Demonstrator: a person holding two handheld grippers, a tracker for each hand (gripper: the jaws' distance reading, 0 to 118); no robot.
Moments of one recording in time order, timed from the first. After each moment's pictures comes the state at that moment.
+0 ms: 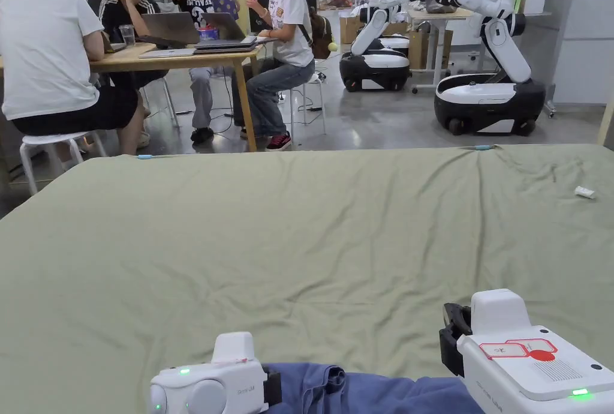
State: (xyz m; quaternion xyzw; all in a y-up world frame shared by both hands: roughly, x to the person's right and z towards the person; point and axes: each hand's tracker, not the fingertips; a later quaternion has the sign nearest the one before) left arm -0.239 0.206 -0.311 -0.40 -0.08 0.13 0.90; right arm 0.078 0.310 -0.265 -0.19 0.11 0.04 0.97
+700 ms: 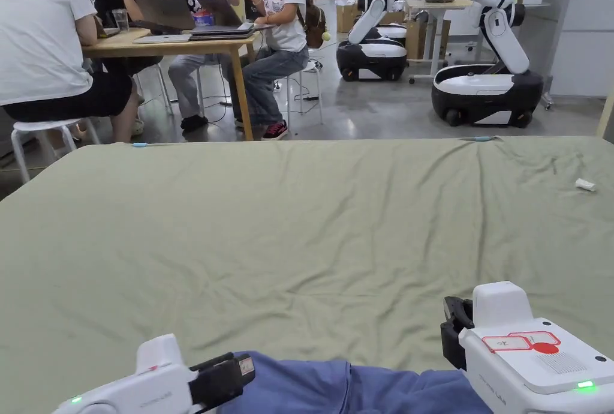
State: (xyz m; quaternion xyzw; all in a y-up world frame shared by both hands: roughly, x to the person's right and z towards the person) left arm -0.341 0.228 -0.273 -0.32 -0.11 0.28 0.90; right arm 0.068 0.304 -0.272 -0.19 0.11 0.05 0.97
